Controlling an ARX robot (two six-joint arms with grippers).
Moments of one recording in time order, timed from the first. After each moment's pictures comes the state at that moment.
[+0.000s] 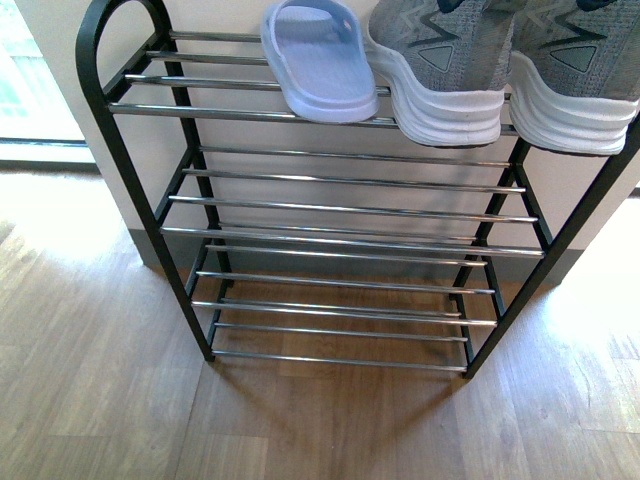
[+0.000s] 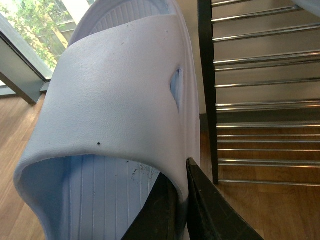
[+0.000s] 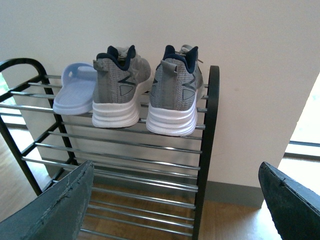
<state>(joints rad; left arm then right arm) -0.36 0.90 0.31 0.21 -0.44 0.06 0.00 0.00 0.02 0.00 0.00 0.00</state>
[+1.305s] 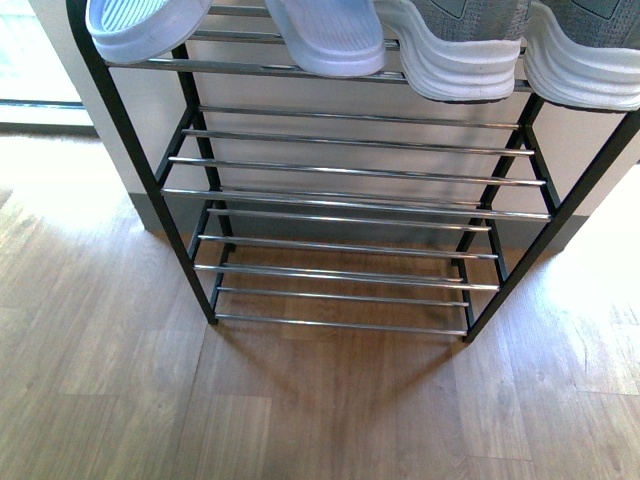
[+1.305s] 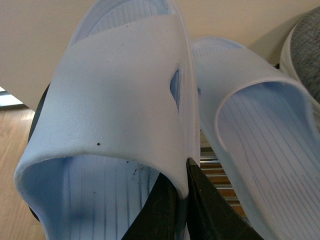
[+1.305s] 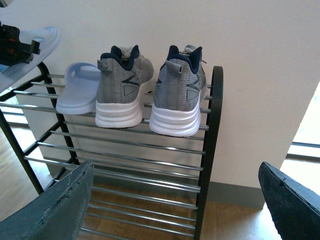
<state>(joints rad) -0.48 1.89 1.35 0.03 -0.40 -0.07 0.00 0.00 0.02 0.00 0.00 0.00</state>
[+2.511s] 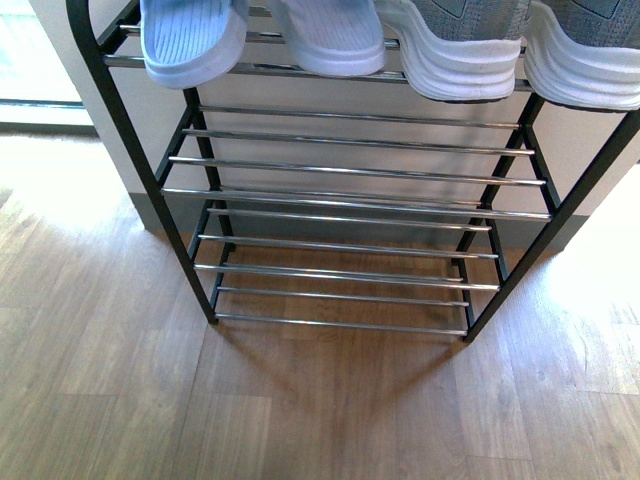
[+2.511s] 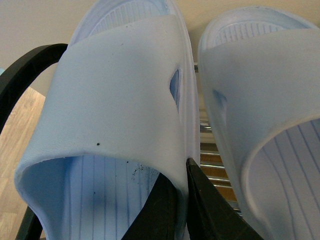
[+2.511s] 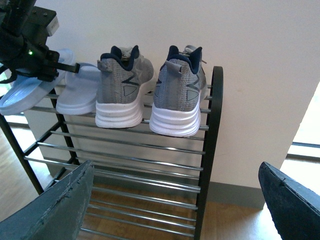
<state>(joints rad) -0.48 2.21 1.71 -0.15 -0.52 -0.15 0.00 0.00 0.02 0.00 0.00 0.00</state>
